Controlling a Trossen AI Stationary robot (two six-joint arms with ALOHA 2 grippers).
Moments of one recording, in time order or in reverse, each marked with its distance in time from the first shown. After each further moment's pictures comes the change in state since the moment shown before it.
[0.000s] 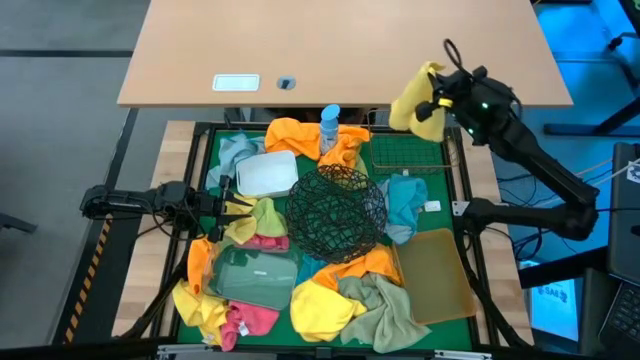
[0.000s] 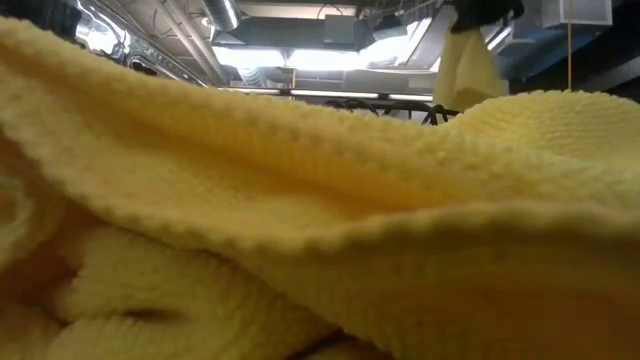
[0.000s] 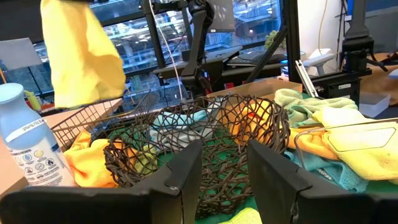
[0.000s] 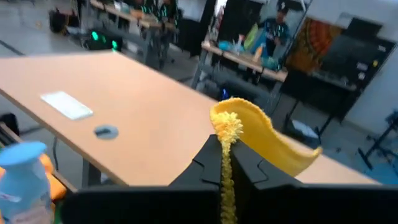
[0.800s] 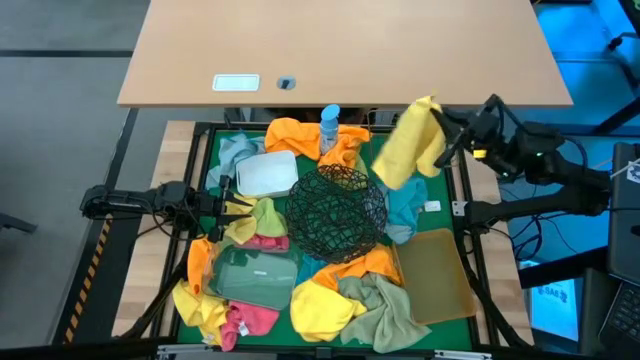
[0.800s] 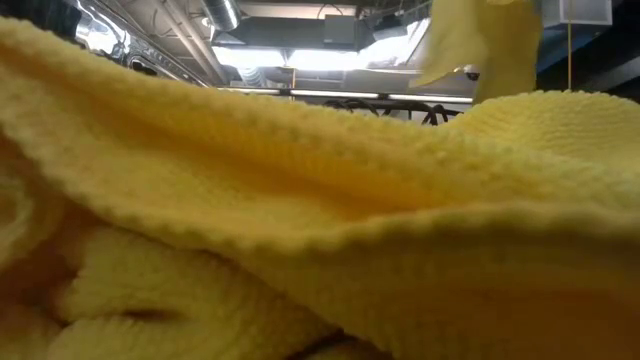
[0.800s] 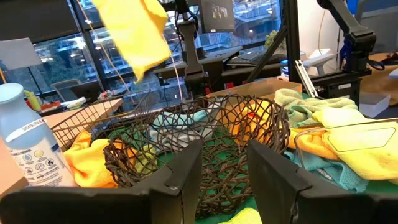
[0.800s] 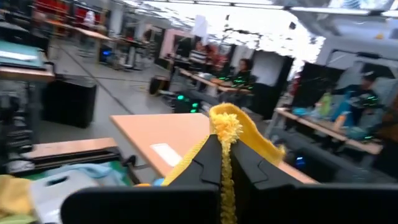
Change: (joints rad) left arm 0.000 0.000 0.000 0.000 0.000 0.000; right arm 0.666 -0.210 -0.004 0.020 0.269 -0.074
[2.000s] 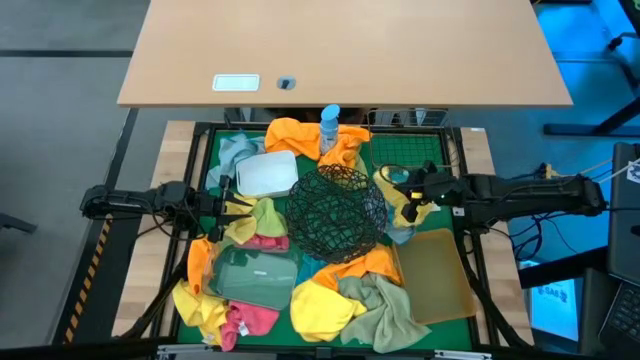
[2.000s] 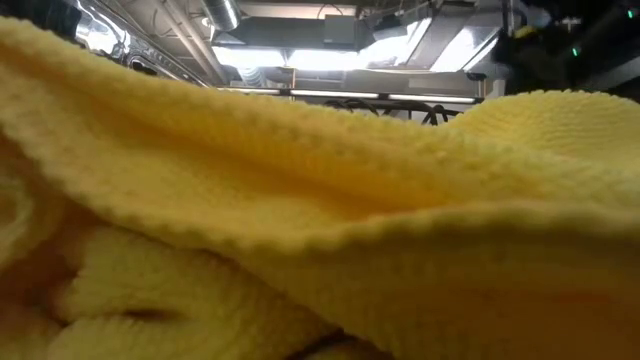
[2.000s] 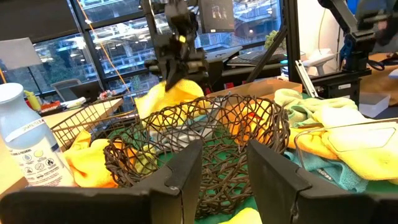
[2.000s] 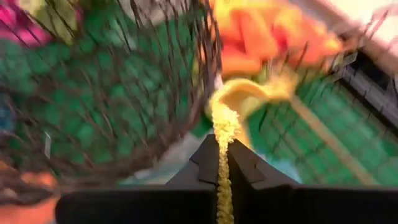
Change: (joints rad) left arm 0.000 0.000 0.000 0.000 0.000 -0.001; right arm 0.002 0.000 -0.591 -0.202 -0.306 0.556
